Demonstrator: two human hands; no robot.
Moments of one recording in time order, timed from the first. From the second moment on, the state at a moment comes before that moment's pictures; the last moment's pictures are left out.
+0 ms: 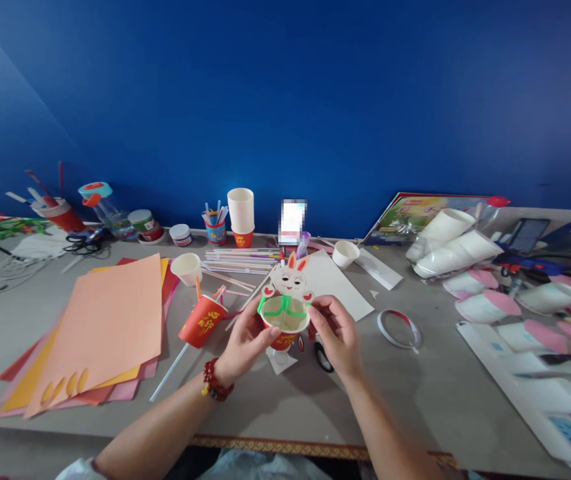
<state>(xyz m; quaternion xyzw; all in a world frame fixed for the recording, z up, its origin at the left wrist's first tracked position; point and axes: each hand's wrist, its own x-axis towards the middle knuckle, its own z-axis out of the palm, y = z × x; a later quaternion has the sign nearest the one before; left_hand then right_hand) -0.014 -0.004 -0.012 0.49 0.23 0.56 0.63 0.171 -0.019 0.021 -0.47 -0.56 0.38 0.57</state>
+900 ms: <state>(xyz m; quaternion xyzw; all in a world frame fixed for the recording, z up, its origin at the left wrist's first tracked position) -0.011 -0.004 0.014 0.49 0.28 0.55 0.61 0.165 -0.010 0.010 -0.44 -0.66 0.39 0.46</state>
